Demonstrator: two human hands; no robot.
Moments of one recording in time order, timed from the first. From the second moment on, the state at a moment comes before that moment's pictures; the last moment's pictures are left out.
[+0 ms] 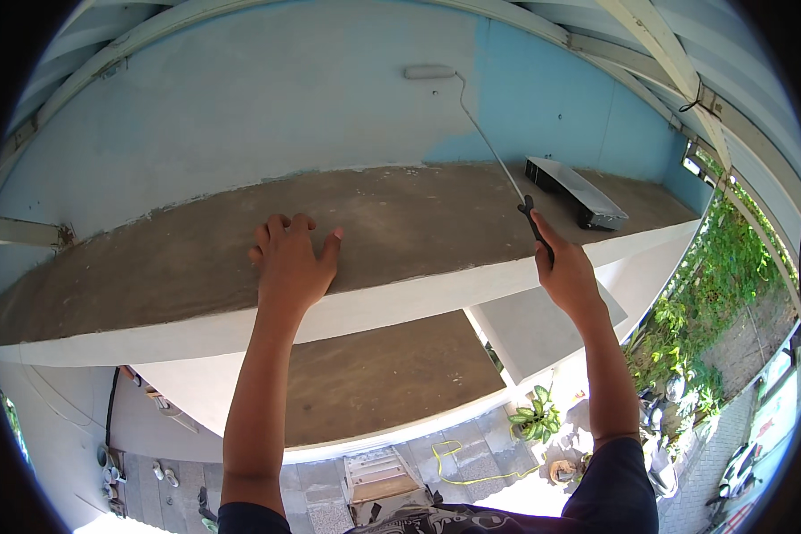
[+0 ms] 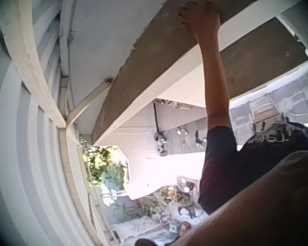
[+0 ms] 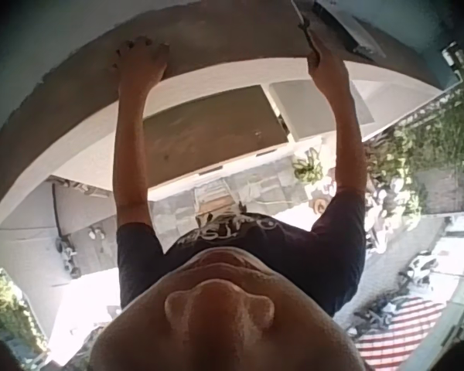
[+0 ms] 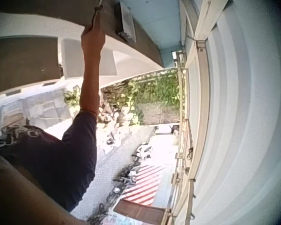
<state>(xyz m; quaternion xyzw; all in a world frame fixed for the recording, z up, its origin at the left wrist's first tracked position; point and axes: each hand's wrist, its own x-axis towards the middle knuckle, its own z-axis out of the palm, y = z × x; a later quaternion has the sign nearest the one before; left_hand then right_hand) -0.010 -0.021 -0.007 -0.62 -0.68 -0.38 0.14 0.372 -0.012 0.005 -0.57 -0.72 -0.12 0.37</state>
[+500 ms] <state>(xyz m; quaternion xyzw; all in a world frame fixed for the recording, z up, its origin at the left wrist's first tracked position) -0.013 -0.022 -0.005 -0.62 -0.69 -0.34 0.13 0.367 -0.024 -0.003 -0.58 -0.73 -0.13 0.34</state>
